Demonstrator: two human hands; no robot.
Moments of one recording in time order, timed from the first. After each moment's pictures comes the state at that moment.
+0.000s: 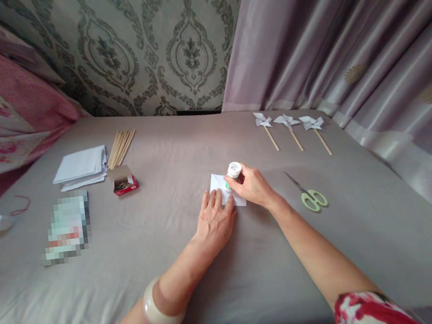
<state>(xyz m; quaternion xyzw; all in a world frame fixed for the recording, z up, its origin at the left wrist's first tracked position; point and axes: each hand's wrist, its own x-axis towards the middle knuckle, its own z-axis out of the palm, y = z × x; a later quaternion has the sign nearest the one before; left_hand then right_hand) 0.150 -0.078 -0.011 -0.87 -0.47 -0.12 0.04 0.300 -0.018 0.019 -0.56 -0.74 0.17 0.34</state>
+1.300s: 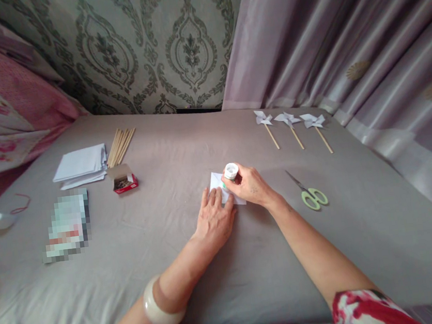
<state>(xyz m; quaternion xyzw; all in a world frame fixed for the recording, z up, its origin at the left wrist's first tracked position) 0.150 -0.077 -0.011 -0.87 -0.47 -0.12 0.05 0.298 -0.018 0.023 -0.52 -0.76 0.19 0.34</state>
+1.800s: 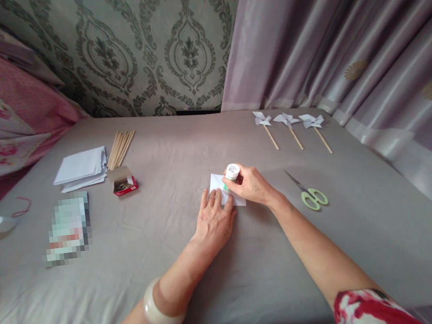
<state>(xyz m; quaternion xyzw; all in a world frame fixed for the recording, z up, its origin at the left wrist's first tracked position) 0.149 -0.077 -0.011 -0.87 -0.47 -0.12 0.05 0.300 -0.017 0.022 -0.51 -0.76 0.22 0.34</state>
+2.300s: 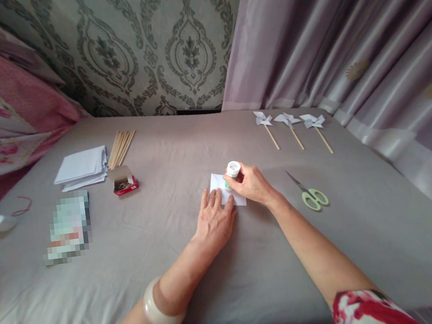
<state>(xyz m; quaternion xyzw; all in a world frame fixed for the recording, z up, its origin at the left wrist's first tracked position) 0.149 -0.078 -0.010 -0.87 -0.47 -0.13 0.04 0.302 -0.014 0.018 -0.53 -0.75 0.19 0.35</state>
